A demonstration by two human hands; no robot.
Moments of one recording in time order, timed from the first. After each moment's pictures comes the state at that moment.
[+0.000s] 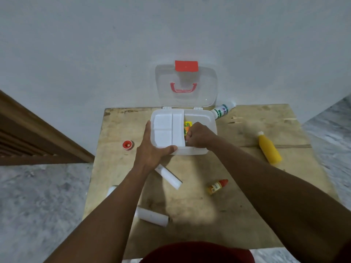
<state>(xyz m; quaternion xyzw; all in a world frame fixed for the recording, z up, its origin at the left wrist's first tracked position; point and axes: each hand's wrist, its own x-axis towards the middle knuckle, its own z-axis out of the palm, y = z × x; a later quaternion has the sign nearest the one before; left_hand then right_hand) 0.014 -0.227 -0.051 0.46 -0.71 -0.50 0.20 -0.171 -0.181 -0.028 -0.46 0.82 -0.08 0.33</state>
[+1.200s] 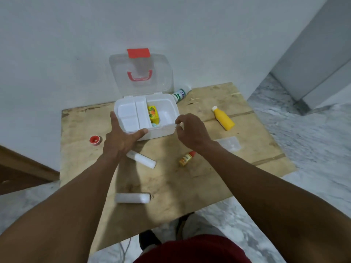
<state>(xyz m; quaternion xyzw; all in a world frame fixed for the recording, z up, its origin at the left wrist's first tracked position) 0.020 -0.221 -0.041 0.47 -0.75 -0.45 0.12 -0.141 -0.064 -0.001 -0.41 0.89 -0.20 0.08</state>
